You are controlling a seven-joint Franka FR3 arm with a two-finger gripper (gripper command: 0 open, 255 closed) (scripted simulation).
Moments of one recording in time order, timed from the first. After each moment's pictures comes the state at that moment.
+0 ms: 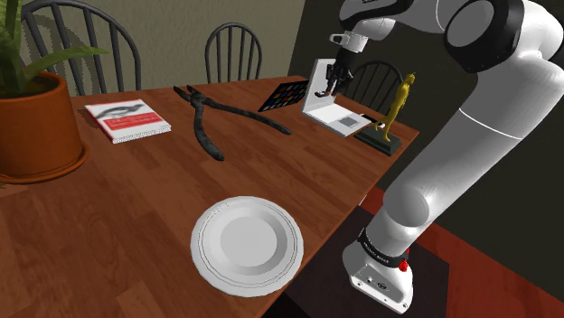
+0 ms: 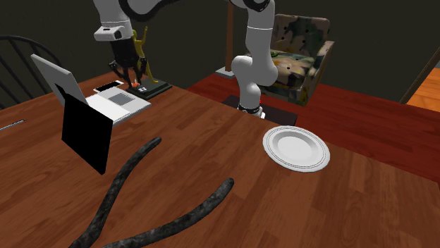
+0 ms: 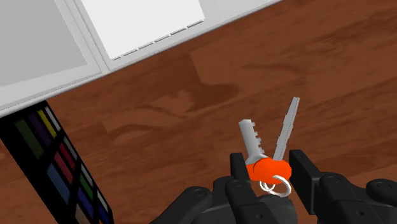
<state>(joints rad) -0.26 -0.06 -0.41 -1.89 0.05 1.84 -1.89</state>
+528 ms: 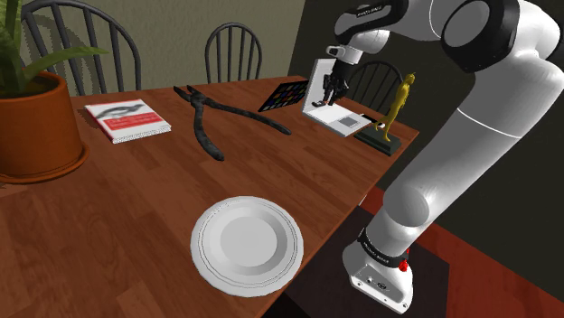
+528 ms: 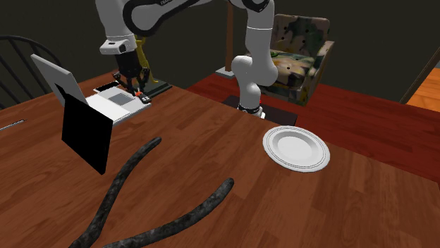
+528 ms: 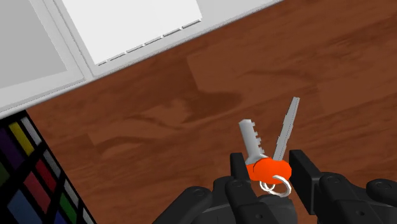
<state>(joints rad) -0.26 -0.04 -0.42 -1.98 0.06 1.94 -1.91</state>
